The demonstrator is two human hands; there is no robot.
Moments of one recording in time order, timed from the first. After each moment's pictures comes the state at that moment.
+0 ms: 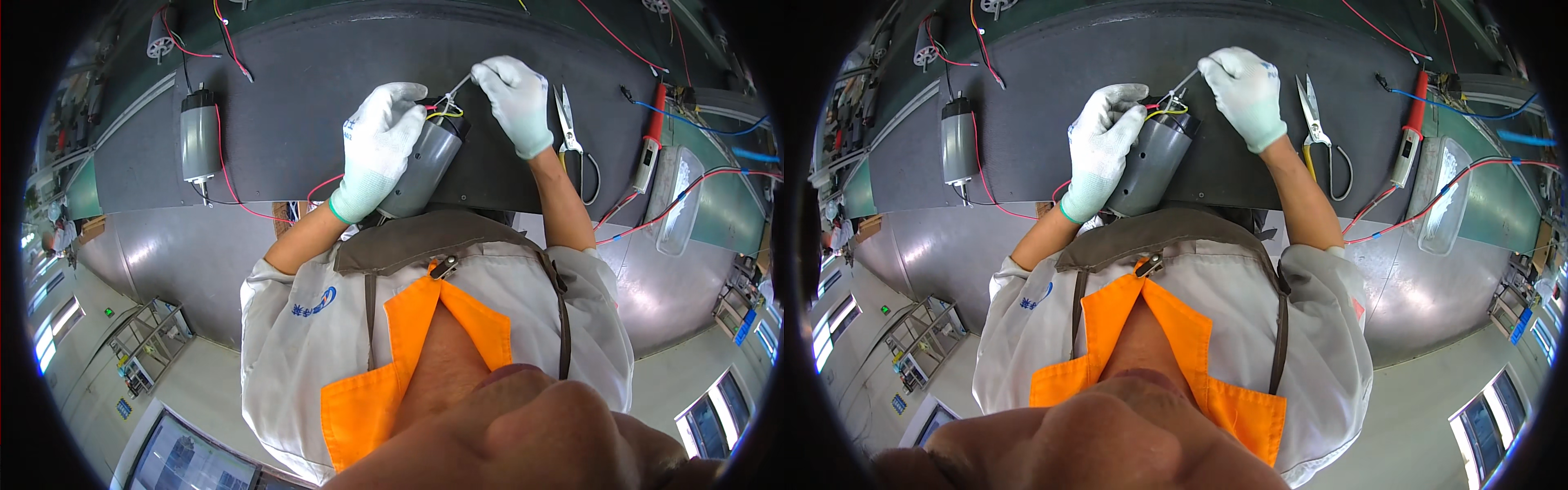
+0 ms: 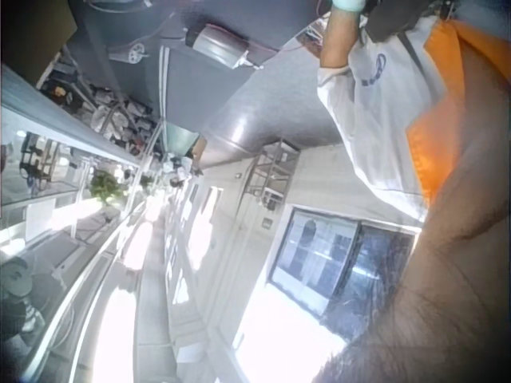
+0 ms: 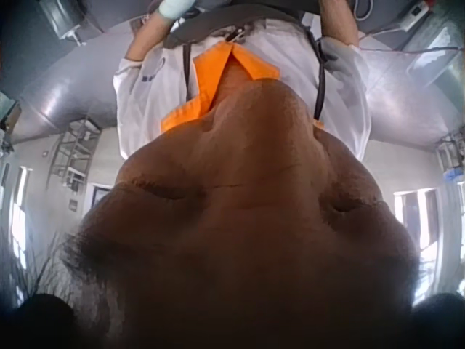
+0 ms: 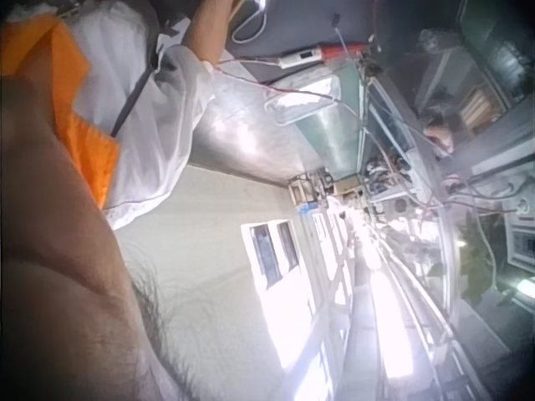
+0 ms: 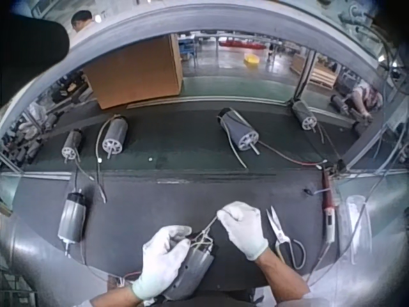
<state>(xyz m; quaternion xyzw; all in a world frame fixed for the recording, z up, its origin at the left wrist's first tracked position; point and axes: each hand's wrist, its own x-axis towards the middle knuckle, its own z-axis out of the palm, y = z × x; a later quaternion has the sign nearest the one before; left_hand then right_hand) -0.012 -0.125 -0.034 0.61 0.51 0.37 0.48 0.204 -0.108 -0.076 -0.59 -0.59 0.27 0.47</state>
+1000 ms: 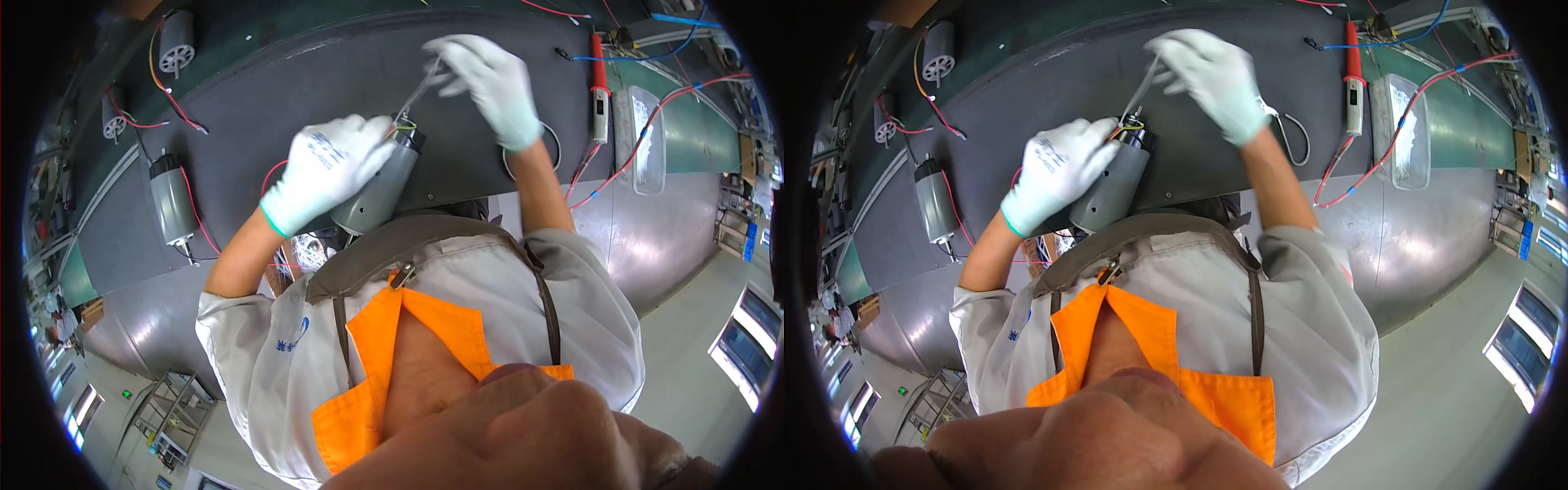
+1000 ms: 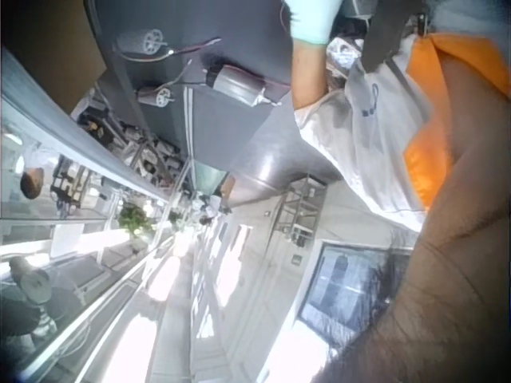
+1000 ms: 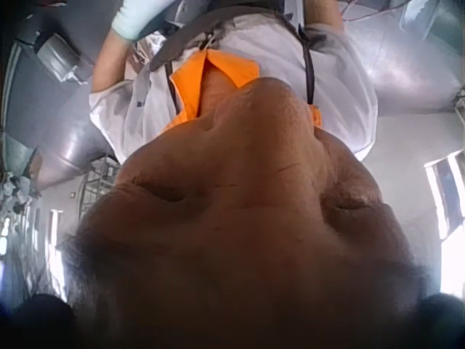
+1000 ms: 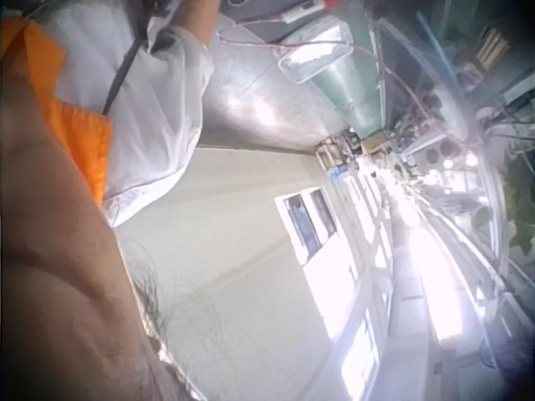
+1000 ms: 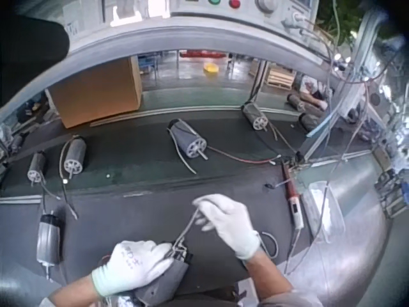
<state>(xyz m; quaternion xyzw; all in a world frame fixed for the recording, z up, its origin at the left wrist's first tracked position) -0.027 -0.087 -0.016 0.97 0.19 0.14 0.09 0.221 -0.135 -0.018 -0.57 -0.43 0.41 0.56</state>
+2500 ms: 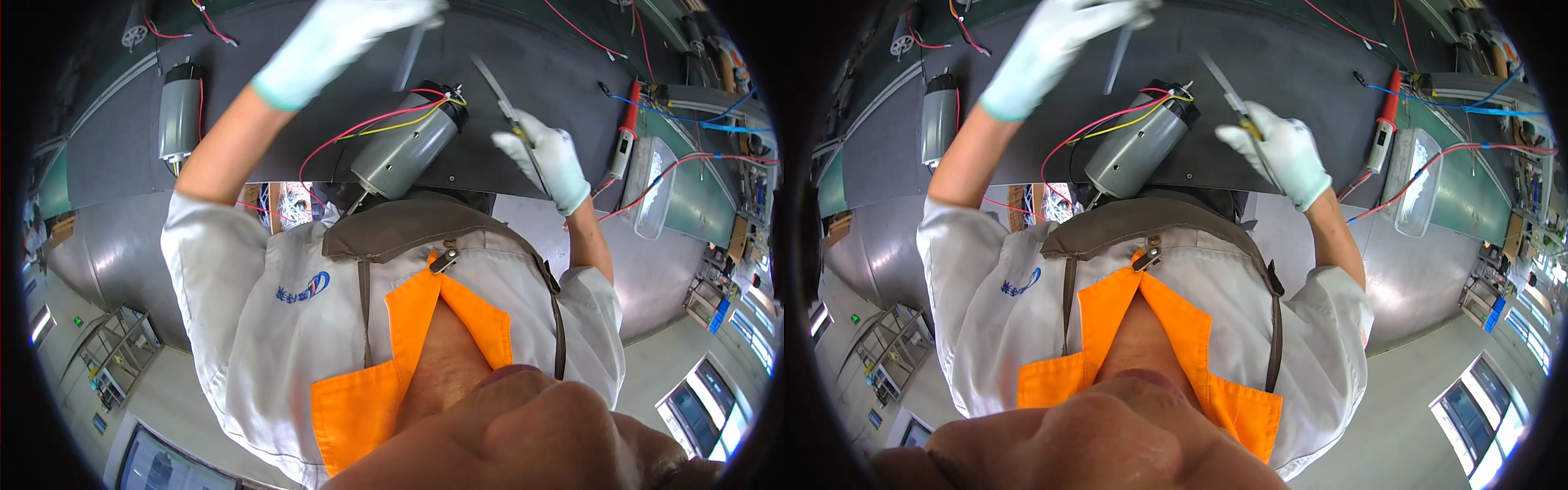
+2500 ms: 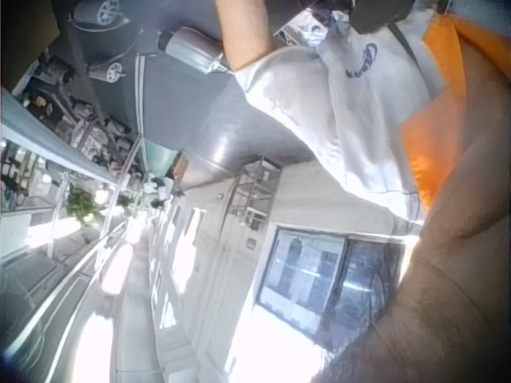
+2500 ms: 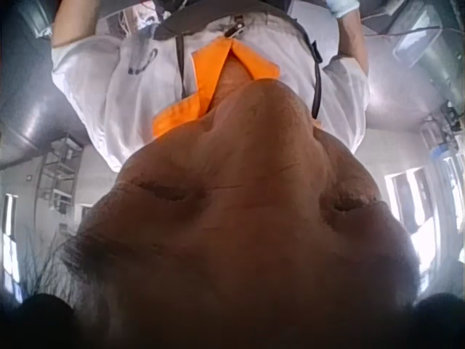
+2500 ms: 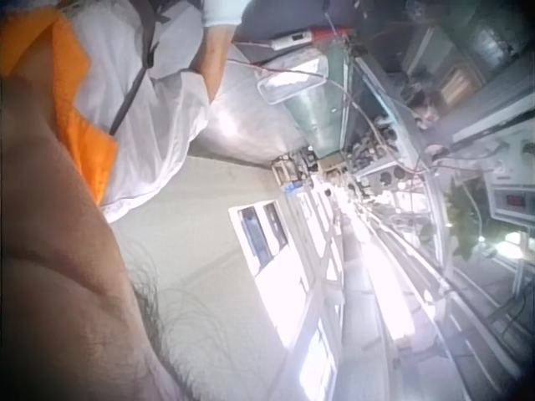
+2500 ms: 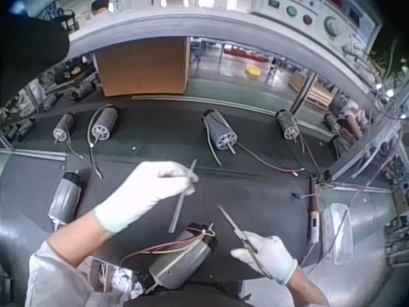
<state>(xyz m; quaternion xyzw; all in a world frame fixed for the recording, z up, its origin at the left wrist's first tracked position) -0.036 -0.027 0.028 0.73 0.28 0.30 0.55 0.234 -0.206 -0.020 -0.63 -0.70 0.26 0.22</state>
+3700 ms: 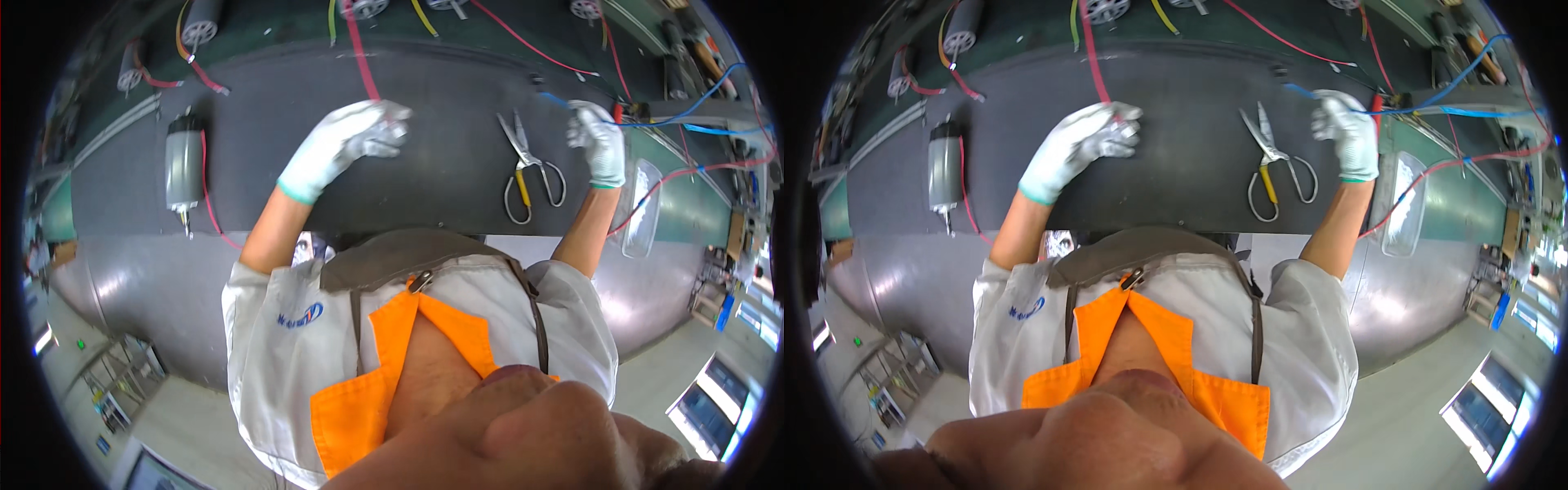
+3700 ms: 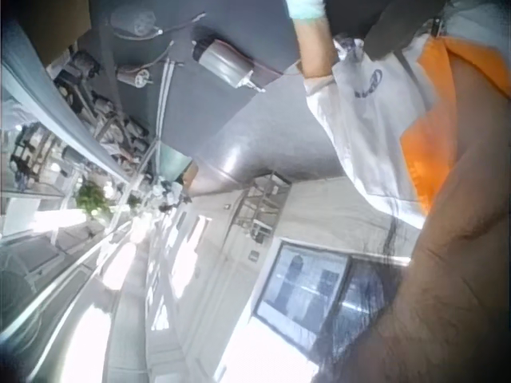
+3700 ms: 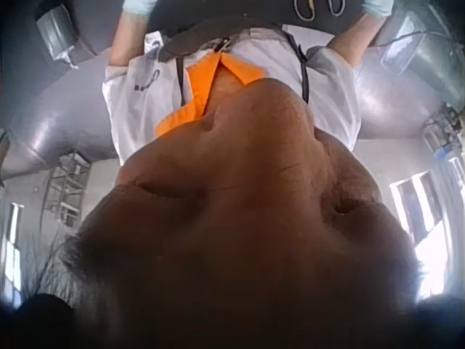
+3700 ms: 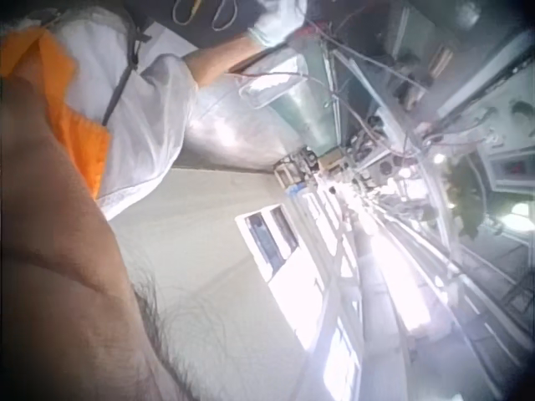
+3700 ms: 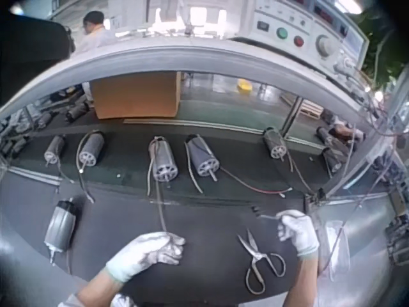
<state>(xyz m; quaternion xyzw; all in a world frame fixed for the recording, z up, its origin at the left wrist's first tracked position) -0.059 -0.050 -0.063 0.38 0.23 0.24 0.86 0.385 -0.153 -0.032 -0.65 -0.41 0.42 0.48</state>
